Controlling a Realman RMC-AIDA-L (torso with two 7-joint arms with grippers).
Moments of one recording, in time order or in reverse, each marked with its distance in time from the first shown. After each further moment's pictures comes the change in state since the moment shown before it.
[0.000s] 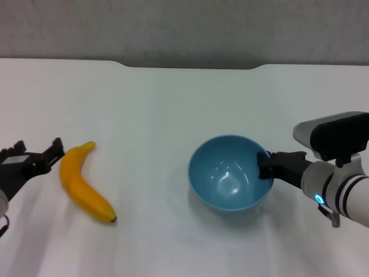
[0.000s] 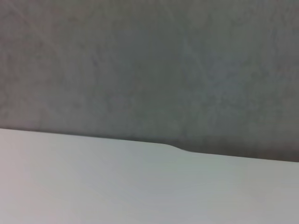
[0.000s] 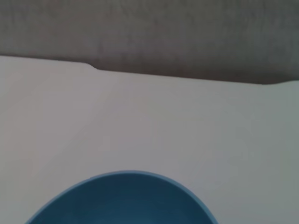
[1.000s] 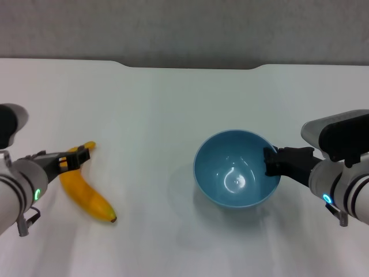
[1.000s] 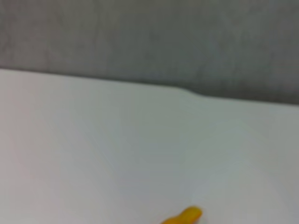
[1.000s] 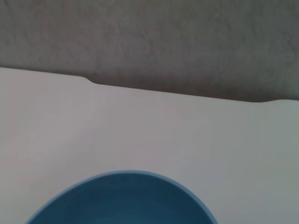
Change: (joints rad) left arm -0.189 -0.001 0.141 -0.197 -0.456 0.671 0.341; right arm -0.060 0.002 0.031 -0.078 -0.067 0.007 -0.011
